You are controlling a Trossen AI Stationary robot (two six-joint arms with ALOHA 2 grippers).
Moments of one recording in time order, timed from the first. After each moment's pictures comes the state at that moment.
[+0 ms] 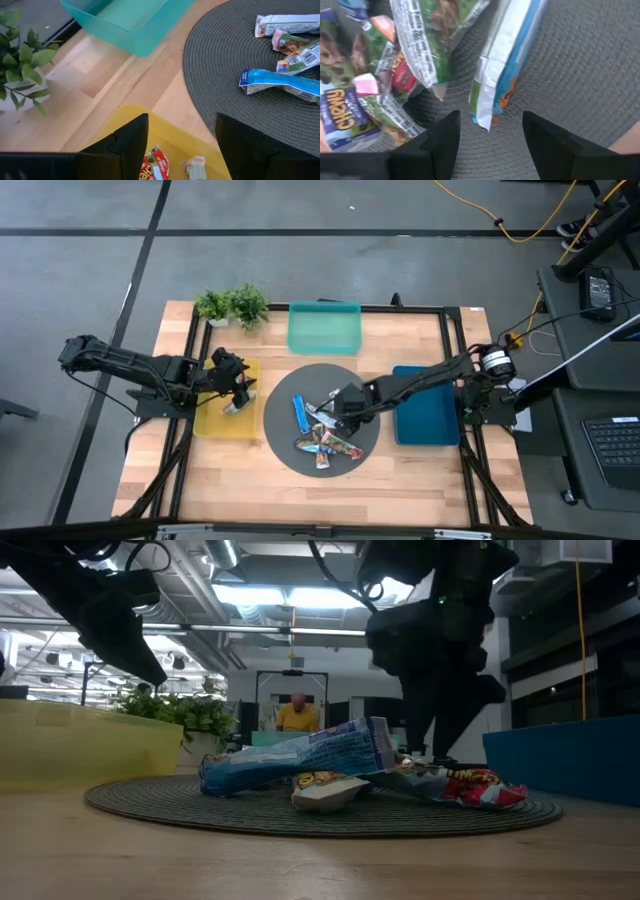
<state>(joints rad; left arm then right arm) -0.14 0.73 0.48 -0.59 -0.55 -0.50 0.17 1.81 1.19 -0.67 -0.02 1.01</state>
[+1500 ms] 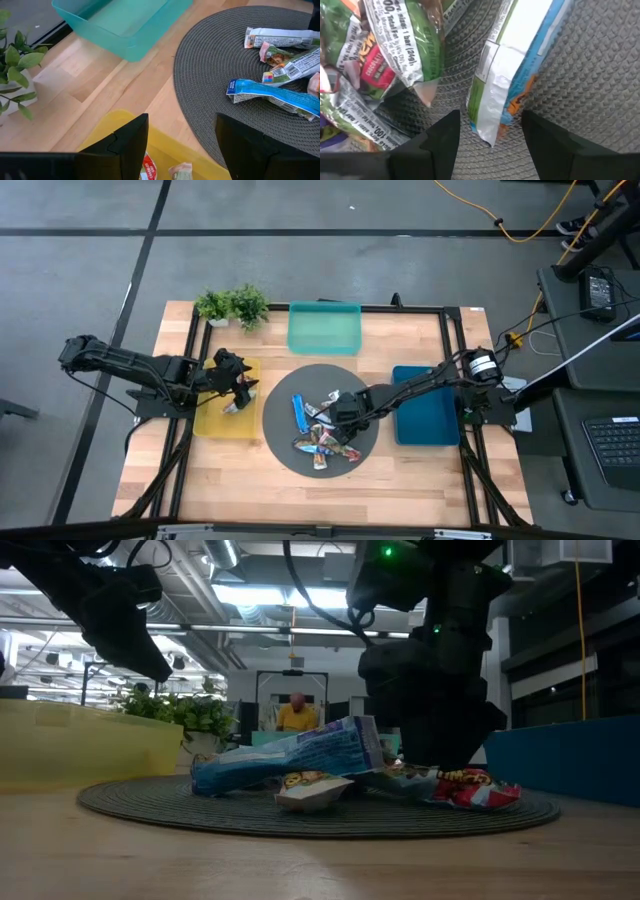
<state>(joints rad) -0.14 0.73 0.48 -0.55 -0.53 -0.51 0.20 1.93 1.19 -0.60 -0.05 1.02</state>
